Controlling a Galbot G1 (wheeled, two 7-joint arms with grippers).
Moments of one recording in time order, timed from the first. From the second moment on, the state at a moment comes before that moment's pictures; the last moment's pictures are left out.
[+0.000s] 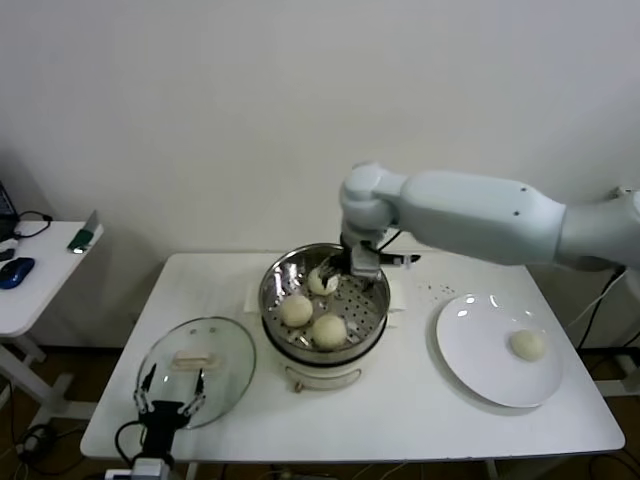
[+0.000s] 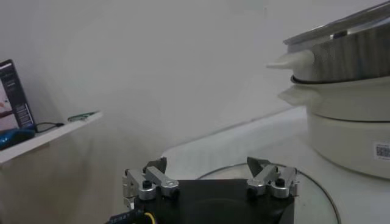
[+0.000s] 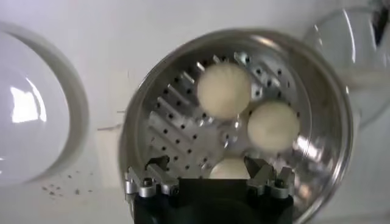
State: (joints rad) left arm 1.65 -1.40 -0.63 -1.84 0.13 -0.13 -0.12; right arm 0.69 1.08 -1.37 1.39 -0.10 0.44 -1.08
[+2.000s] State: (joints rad) left arm 1.65 -1.43 -0.63 -1.85 0.13 -0.11 -0.14; right arm -0.03 0.64 -0.81 0.88 -0.19 -0.02 -1.11
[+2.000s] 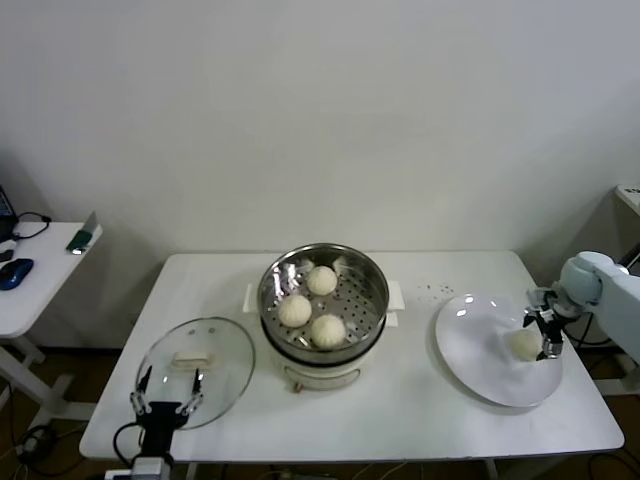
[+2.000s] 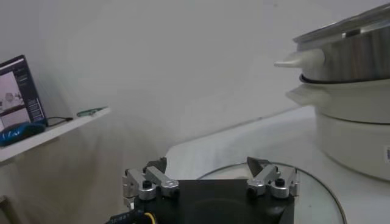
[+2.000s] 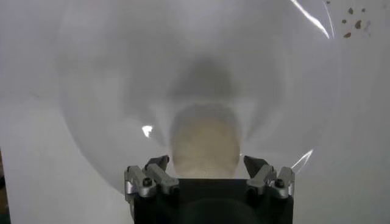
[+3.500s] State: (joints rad) left arm 1.67 -1.41 -0.61 -1.90 0.14 -0.11 -0.13; right arm 0.55 0.78 -1.28 1.01 0.35 -0.17 -1.08
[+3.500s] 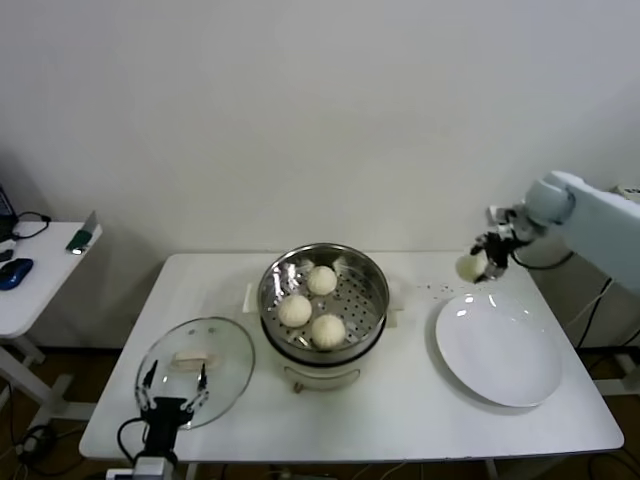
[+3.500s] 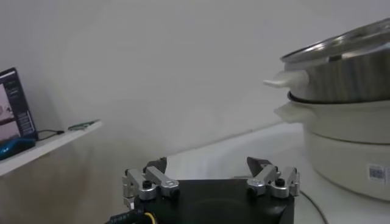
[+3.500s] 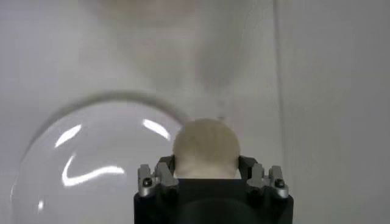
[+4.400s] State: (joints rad) left arm 1.65 -1.38 -0.60 -1.92 0.15 -0.12 -0.11; right arm 0.87 1.15 -1.72 1.26 0.85 -0.39 -0.91
